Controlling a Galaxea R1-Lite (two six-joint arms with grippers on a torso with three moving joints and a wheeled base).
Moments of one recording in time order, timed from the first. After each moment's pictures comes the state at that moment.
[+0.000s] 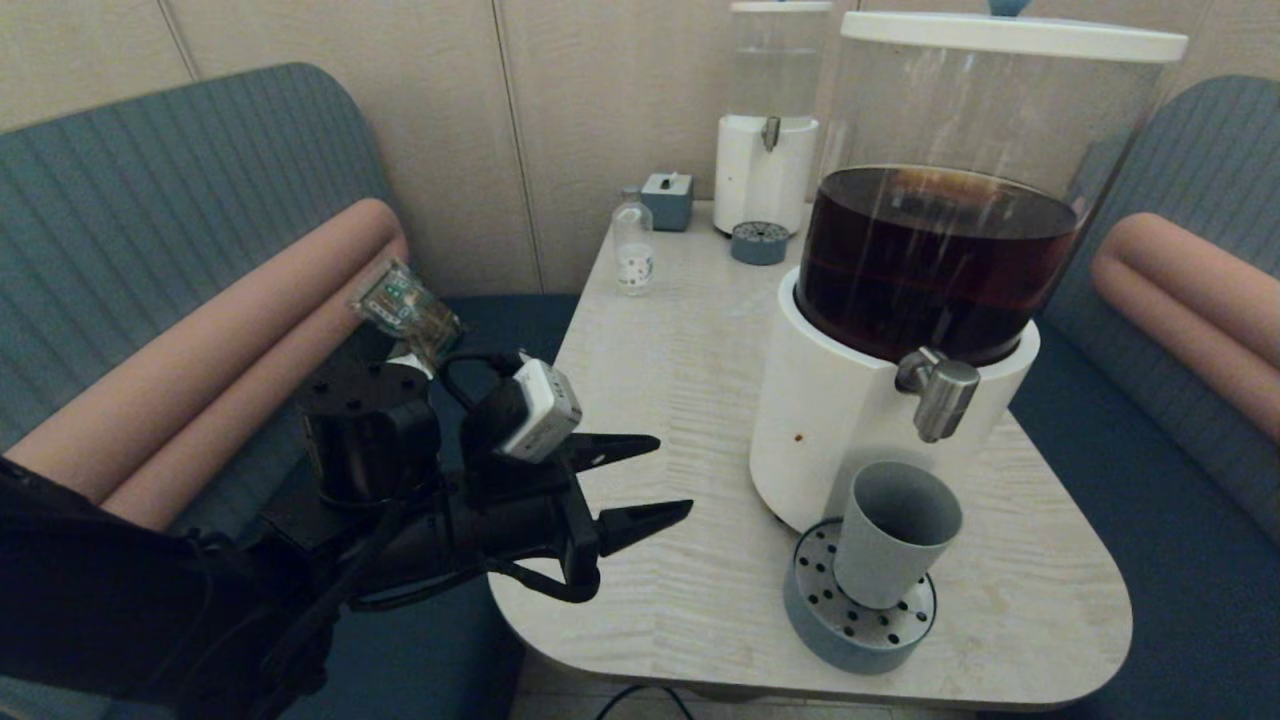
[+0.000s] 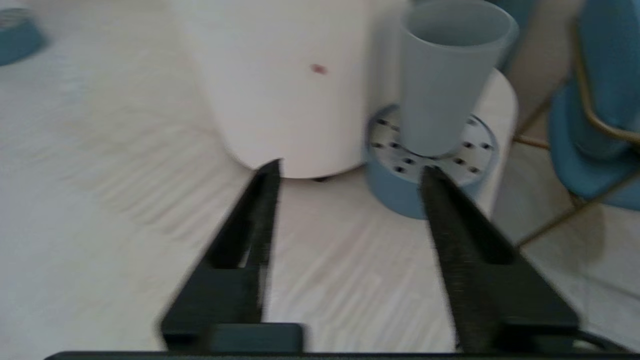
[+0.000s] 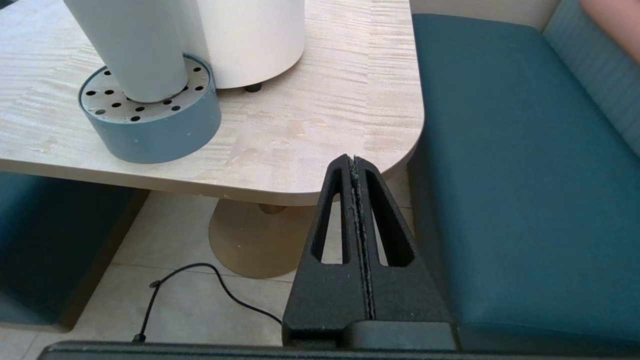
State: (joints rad) left arm -0.53 1.80 -0.62 -1.09 -0.60 0.26; right arm 0.00 0.00 -0.01 0.02 0.00 0.00
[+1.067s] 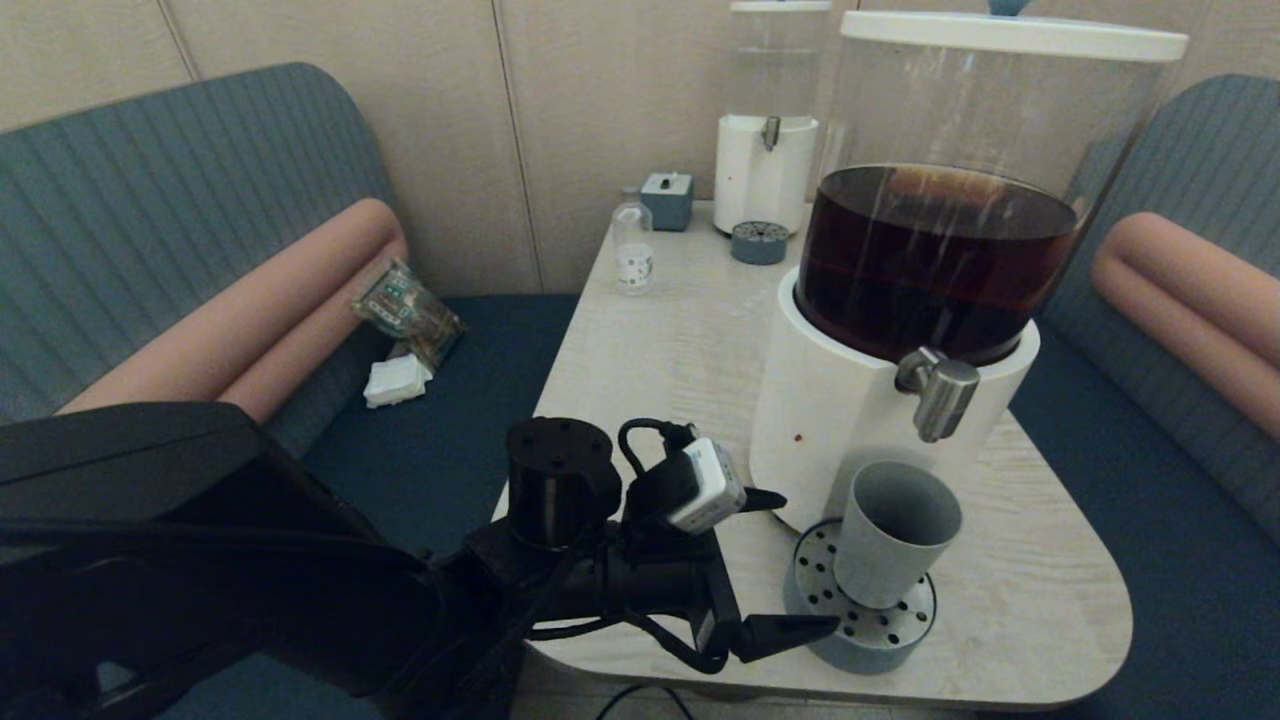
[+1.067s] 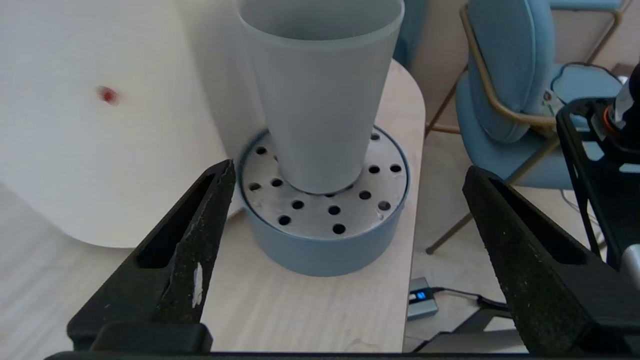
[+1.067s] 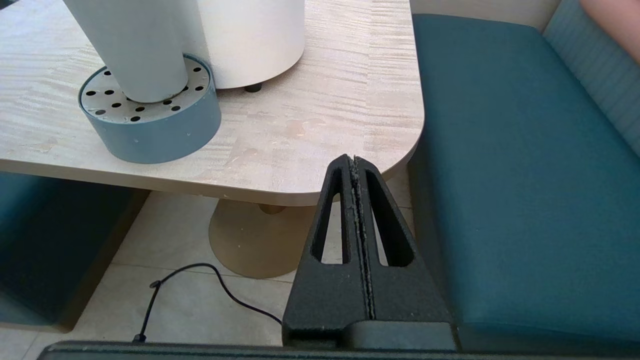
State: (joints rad) left arm -0.73 2.06 -0.79 -1.12 -0.64 0.25; right arm 0.00 0.00 -0.01 0.02 0.00 0.00
